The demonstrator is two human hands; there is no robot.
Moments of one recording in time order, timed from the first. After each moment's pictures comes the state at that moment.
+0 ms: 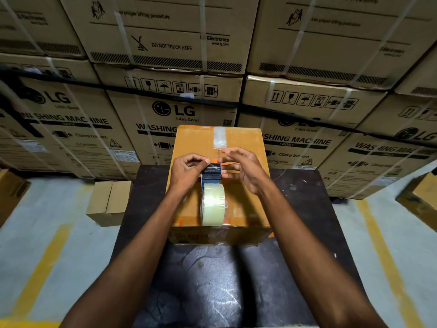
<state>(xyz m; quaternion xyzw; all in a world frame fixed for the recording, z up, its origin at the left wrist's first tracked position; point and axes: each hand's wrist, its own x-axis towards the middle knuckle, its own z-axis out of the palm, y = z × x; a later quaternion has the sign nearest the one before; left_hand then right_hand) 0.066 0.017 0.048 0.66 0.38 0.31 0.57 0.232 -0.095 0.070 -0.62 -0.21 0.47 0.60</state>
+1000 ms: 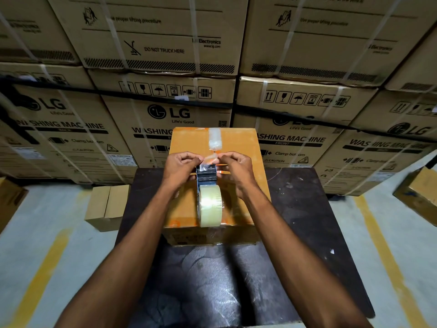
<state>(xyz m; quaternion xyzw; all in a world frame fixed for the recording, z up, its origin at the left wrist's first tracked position) 0.069 0.024 0.063 0.62 0.41 0.25 0.62 0.208 -0.090 0.059 -0.65 -0.13 0.37 0.65</state>
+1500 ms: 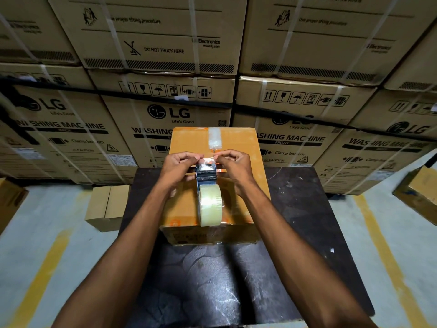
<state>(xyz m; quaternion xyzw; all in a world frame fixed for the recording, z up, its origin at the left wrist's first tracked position) 0.062 0.027 0.069 0.58 0.39 0.22 0.68 0.202 -0.088 0.067 -0.67 -0.15 0.35 0.64</state>
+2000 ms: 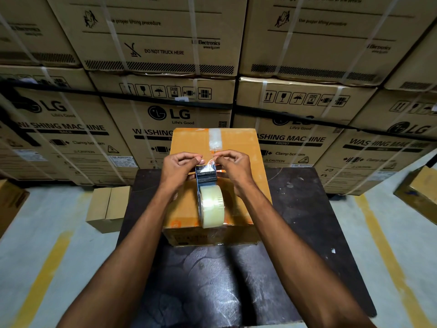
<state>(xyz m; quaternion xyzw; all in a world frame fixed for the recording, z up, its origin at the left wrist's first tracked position) 0.059 0.021 0.065 0.59 0.38 0.28 0.66 0.198 -0.089 0.072 -0.66 -0.17 0.34 0.65</state>
